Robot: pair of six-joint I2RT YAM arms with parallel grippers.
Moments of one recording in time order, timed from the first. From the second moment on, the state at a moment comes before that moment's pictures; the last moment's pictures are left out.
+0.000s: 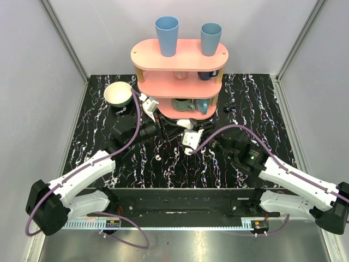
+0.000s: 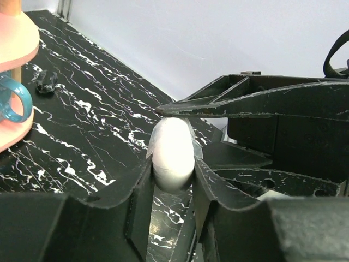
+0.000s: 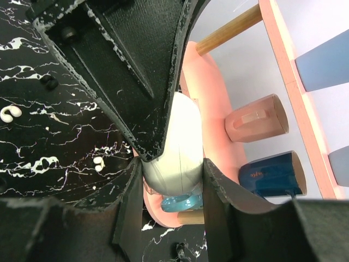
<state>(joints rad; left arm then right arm) -0.67 1.07 0.75 0.40 0.49 -0.54 0.97 0.99 0.91 -0.06 0.03 -0.87</state>
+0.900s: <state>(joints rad) -0.68 0.80 0.56 0.48 0.24 -0.26 0.97 1.00 1.17 -0.06 0.33 0.03</state>
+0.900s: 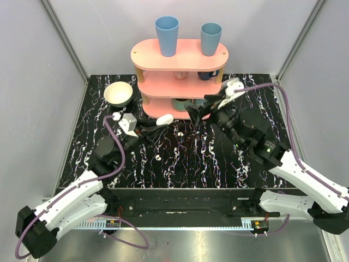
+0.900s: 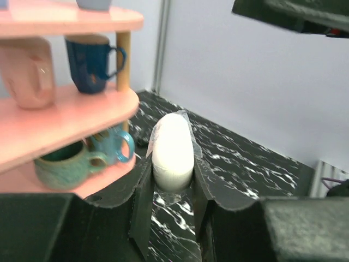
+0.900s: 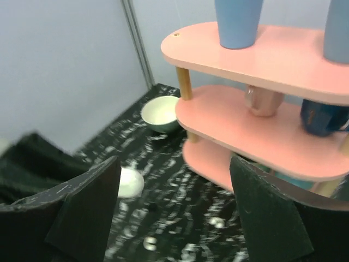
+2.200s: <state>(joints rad) -0.67 0.80 0.46 0.74 0.23 -0.11 0.74 1.28 1.08 0.15 -0.34 1.11</state>
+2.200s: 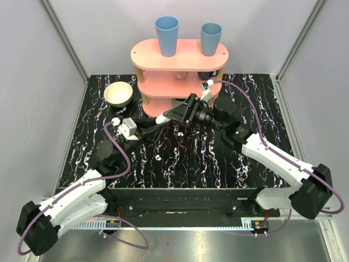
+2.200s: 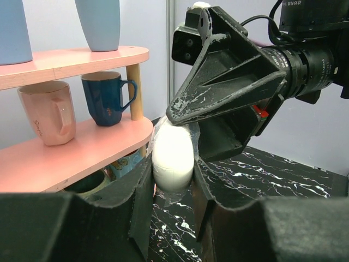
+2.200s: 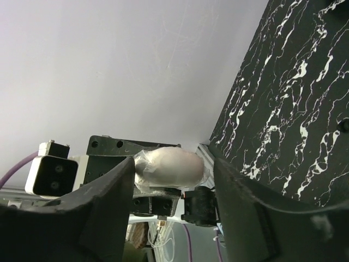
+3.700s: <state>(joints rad) -0.67 0.88 0.43 0.94 0.18 -0.16 0.74 1.33 0.95 0.44 -0.37 1.46</state>
